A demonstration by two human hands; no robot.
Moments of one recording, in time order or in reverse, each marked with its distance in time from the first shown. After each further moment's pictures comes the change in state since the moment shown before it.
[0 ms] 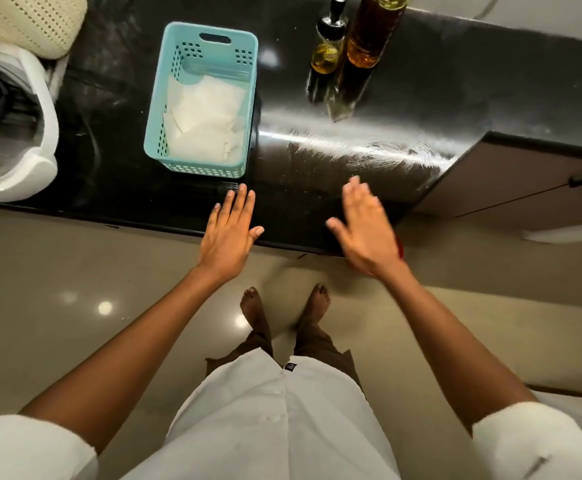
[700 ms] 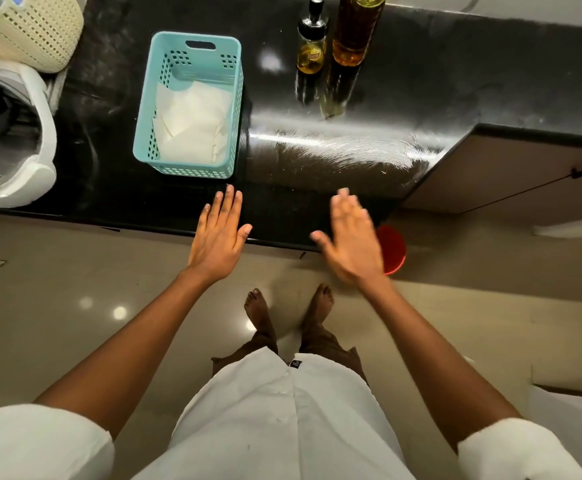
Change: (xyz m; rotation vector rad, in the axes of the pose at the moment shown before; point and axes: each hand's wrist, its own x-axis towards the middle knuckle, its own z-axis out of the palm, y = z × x) left_hand -0.003 -0.007 0.014 0.014 0.051 0.014; right_hand -0.029 -0.007 0.017 0.044 0.024 0.050
